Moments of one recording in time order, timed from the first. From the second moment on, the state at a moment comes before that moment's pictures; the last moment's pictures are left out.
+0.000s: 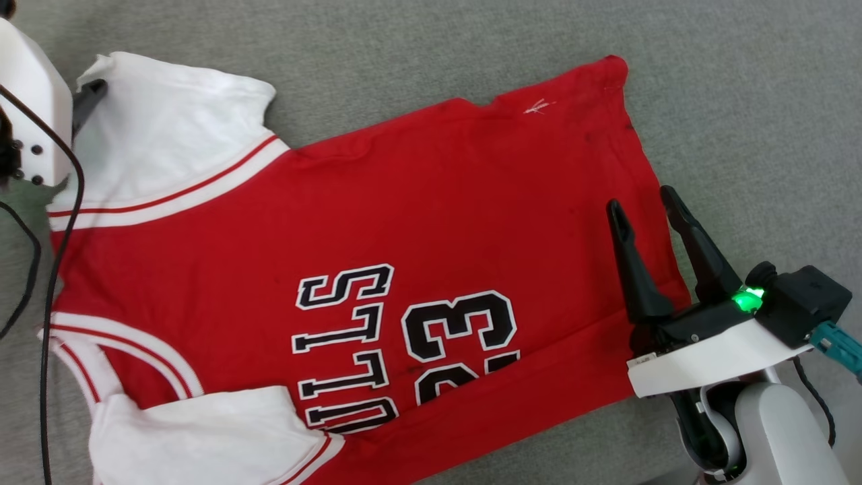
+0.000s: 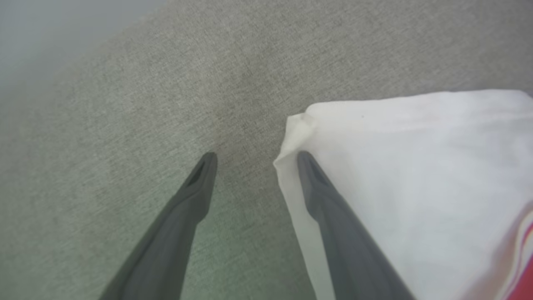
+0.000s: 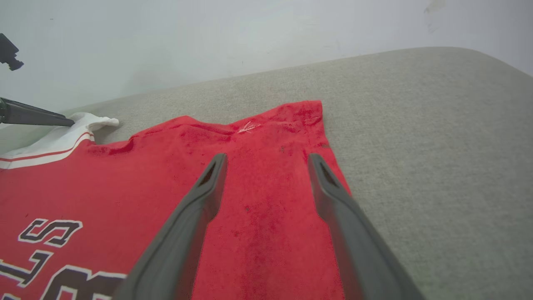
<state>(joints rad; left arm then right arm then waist) -0.97 0.78 -0.47 0.34 -0.70 -0.13 0.73 -0.22 -0.09 0.16 -0.04 0.34 0.13 -0.14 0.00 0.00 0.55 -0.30</state>
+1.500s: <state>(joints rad) -0.71 0.66 -0.45 -0.05 -0.75 -0.02 0.39 -0.45 -0.49 0.09 0.01 0.44 0.13 0.65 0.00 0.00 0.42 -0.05</state>
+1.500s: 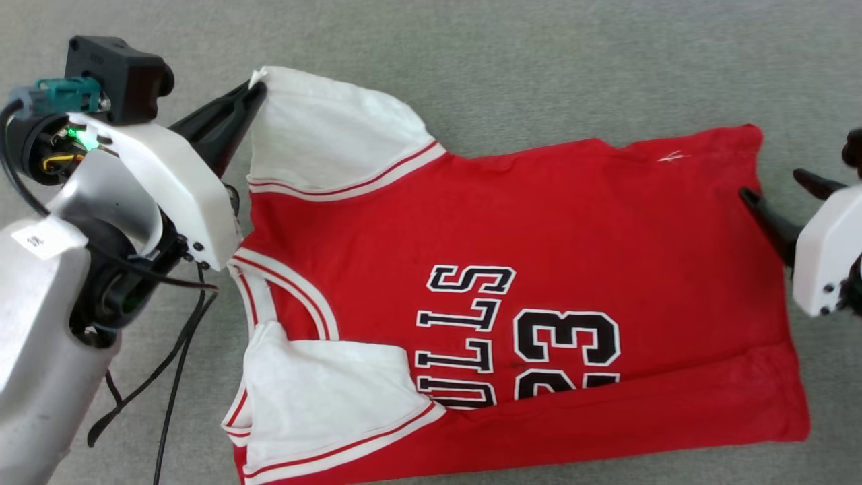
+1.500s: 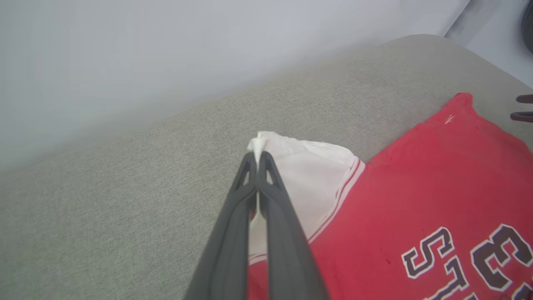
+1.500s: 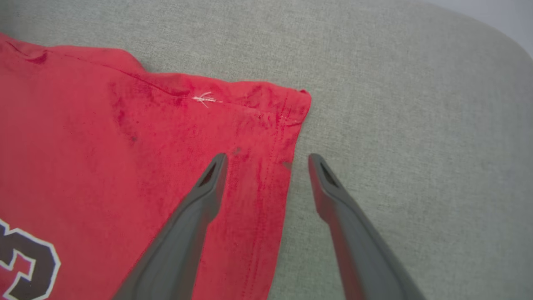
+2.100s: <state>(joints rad) -0.66 0.63 -0.48 -0.23 -0.71 0.03 0.35 -0.67 -0.57 0.16 0.26 0.41 0.13 0.81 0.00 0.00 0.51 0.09</state>
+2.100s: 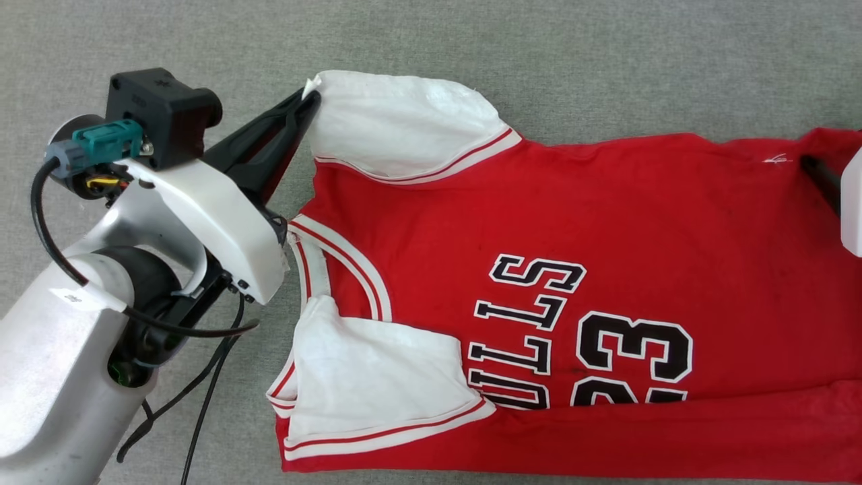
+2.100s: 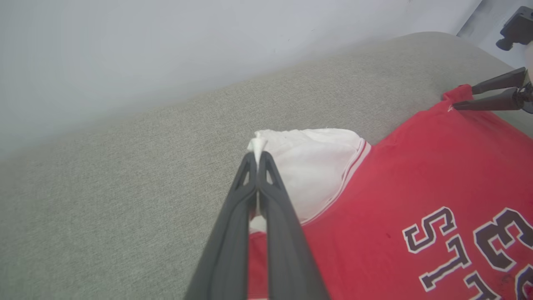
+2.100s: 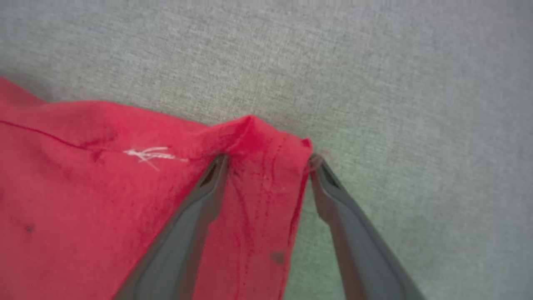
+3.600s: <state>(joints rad) -0.08 0.66 -0.54 -0.22 -0.76 0.14 0.18 -0.12 -0.46 0.01 0.19 0.73 0.13 0.46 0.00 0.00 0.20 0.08</state>
